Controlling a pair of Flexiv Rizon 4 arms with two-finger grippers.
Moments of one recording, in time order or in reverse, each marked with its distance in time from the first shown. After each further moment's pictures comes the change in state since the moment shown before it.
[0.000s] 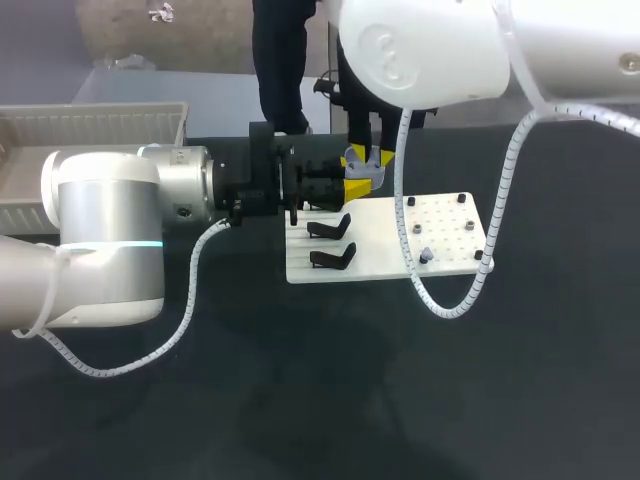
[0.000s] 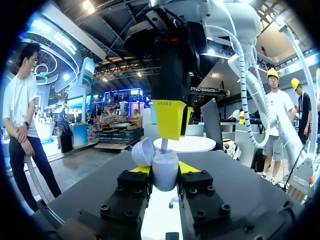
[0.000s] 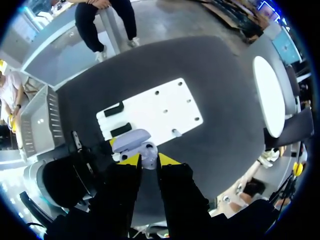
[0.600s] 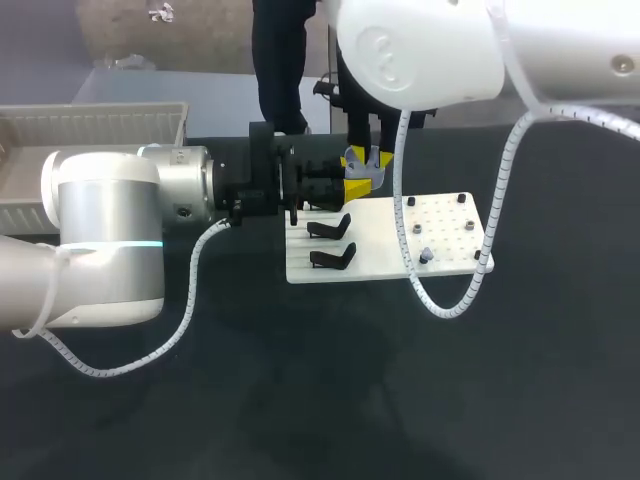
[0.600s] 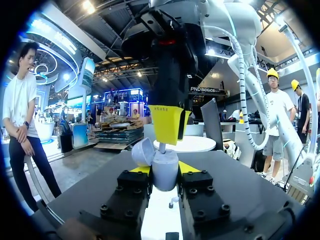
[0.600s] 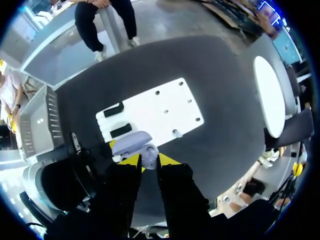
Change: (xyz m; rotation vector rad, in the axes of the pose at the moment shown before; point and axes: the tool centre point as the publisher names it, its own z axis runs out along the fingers) left arm 0.000 0.000 0.000 0.000 0.000 0.000; right arm -0.002 0.001 0.005 0.002 0.004 0.000
